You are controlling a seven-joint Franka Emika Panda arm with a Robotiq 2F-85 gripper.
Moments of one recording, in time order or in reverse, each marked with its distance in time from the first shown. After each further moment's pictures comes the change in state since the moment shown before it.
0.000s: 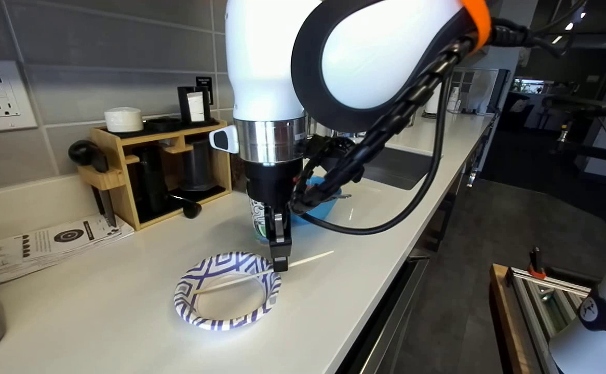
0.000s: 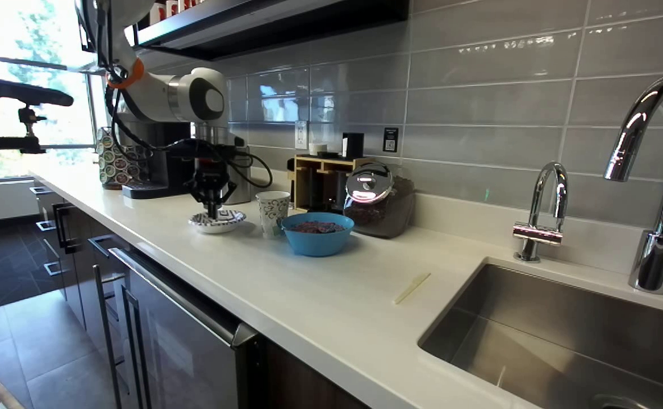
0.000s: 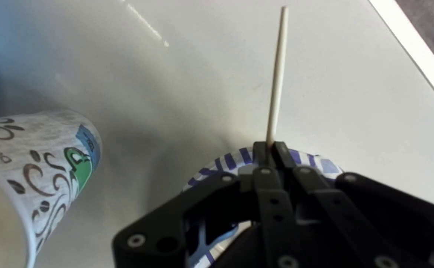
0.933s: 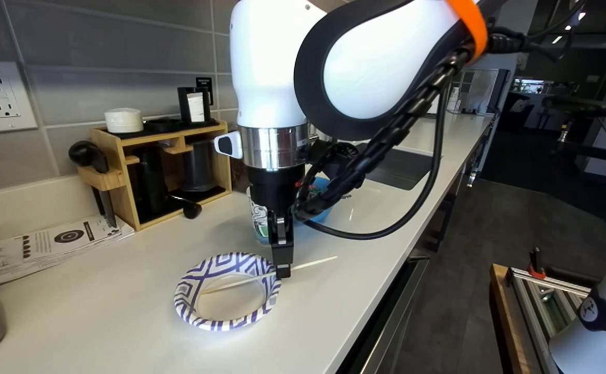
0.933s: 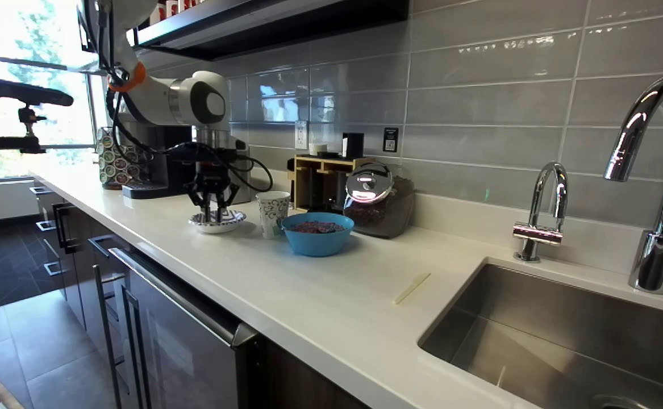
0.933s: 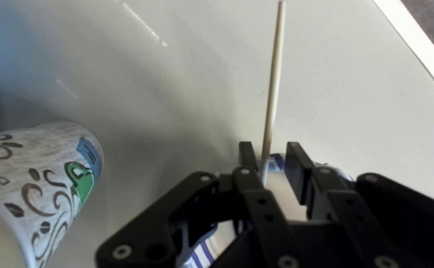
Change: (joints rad) arm -0.009 0.004 0.000 -0.017 0.000 0.021 0.012
